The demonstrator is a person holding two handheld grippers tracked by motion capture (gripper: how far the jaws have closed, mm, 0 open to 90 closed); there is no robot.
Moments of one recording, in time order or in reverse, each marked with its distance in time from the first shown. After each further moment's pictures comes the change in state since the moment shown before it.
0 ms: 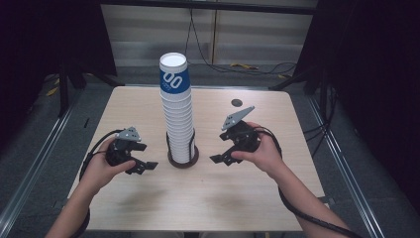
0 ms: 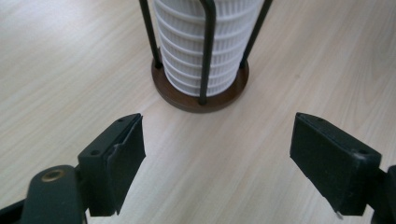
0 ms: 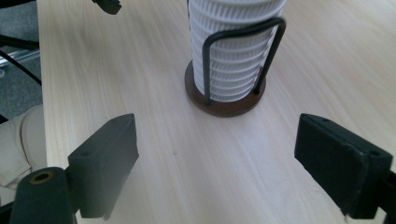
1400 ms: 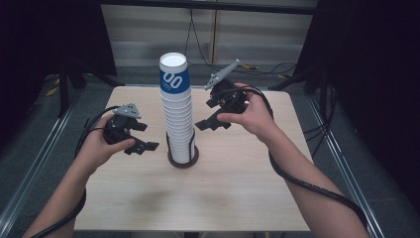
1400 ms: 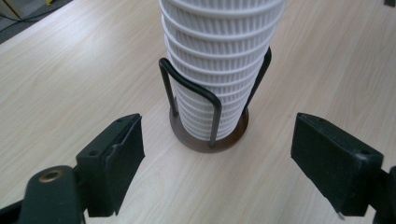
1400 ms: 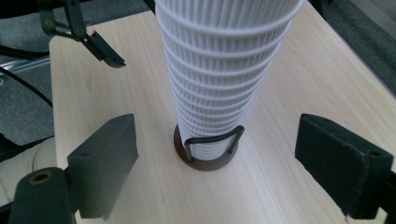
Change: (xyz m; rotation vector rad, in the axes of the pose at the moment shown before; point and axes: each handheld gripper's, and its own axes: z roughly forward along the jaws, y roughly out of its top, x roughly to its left) left arm 0.006 0.059 -0.033 -0.020 0.005 0.044; right arm -0.013 0.103 -0.036 -0.001 -0.009 -0.047
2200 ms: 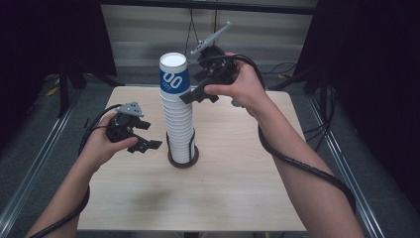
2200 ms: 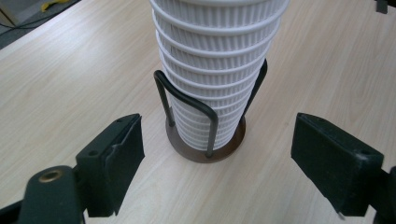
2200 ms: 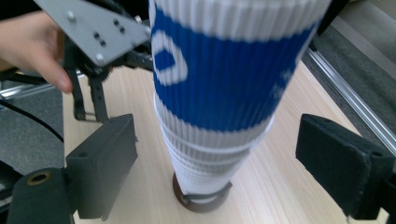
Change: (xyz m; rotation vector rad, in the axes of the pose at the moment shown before) left arm -0.001 0.003 0.008 -0.014 -0.009 0.003; right arm -0.004 0.068 -0.024 -0.076 -0.001 -0.004
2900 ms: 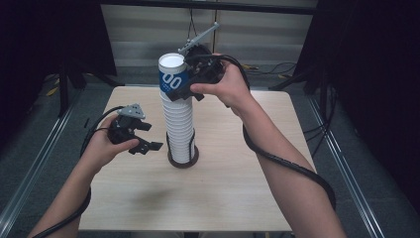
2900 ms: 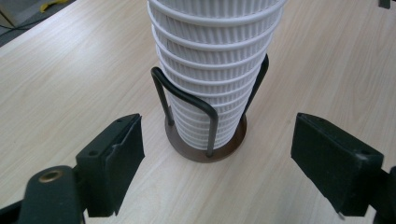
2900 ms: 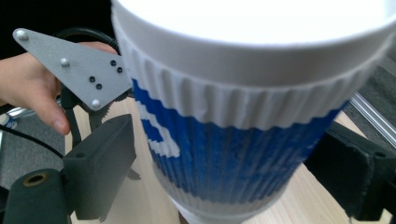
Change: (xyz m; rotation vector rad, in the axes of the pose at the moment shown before) left arm 0.000 -0.002 0.004 -0.001 0.004 0.015; right arm 0.000 0.011 0.027 -0.053 0.016 0.034
